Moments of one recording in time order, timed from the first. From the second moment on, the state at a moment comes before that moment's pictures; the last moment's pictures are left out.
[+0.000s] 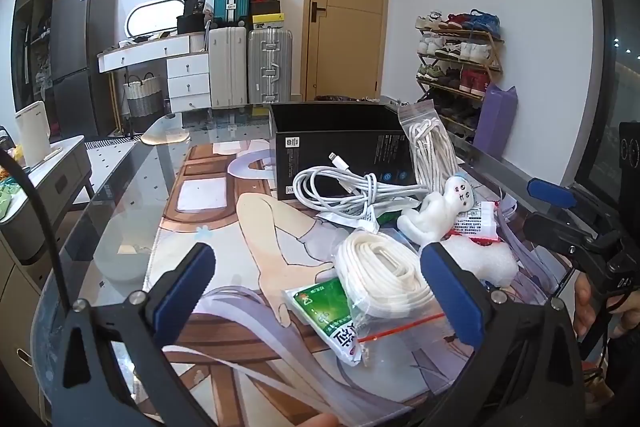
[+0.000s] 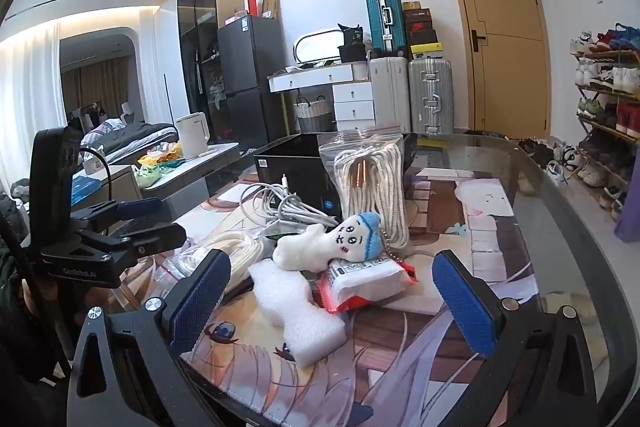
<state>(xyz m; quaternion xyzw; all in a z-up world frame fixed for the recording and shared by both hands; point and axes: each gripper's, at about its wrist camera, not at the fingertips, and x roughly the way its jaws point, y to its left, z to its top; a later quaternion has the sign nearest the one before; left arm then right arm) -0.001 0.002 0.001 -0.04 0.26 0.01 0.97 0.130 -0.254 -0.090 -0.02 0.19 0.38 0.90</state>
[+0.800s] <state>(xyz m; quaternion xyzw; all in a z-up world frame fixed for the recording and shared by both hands) -0.003 -0.002 -0.001 -0.03 0.26 0.01 0.97 0.138 -0.246 -0.099 -0.03 0.22 0.38 0.90</state>
